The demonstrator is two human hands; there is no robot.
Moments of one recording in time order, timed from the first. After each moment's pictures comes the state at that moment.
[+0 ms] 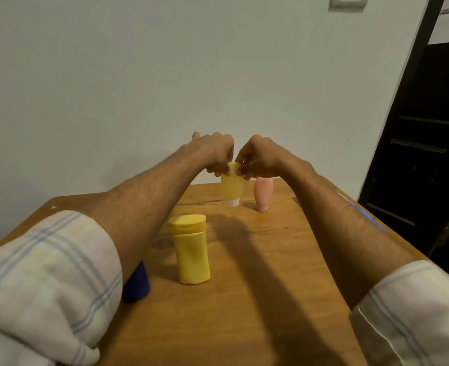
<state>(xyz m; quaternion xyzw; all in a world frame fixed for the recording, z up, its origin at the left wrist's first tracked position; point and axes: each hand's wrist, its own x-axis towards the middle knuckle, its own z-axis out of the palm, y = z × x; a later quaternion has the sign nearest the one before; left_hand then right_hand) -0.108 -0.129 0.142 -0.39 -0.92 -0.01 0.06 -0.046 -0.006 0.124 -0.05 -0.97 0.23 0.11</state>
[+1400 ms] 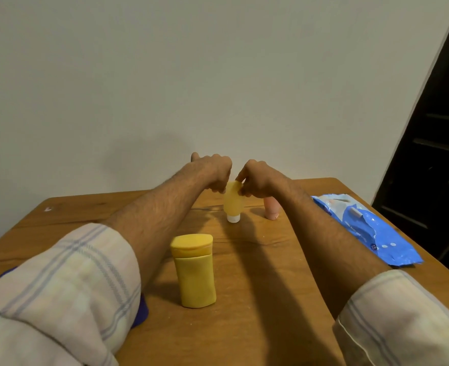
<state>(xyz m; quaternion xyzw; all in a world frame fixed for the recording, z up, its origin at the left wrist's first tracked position) -0.161 -0.115 0.098 -0.35 -0.94 0.02 0.00 -0.111 0.005 0.067 -0.10 -0.98 0.17 0.07</state>
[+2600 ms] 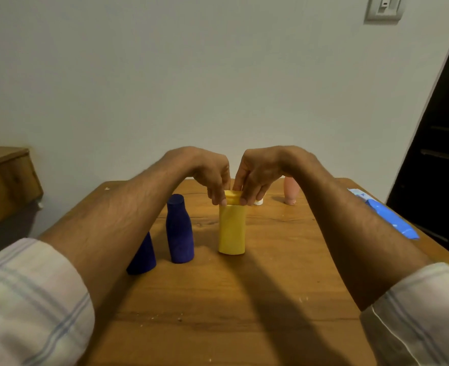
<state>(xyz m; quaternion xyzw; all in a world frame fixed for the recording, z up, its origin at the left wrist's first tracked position) -0.062 -0.246 0.135 -0.37 -0.91 -0.02 -0.18 -0.006 -0.115 0.141 0.02 -0.97 0.20 -0.16</state>
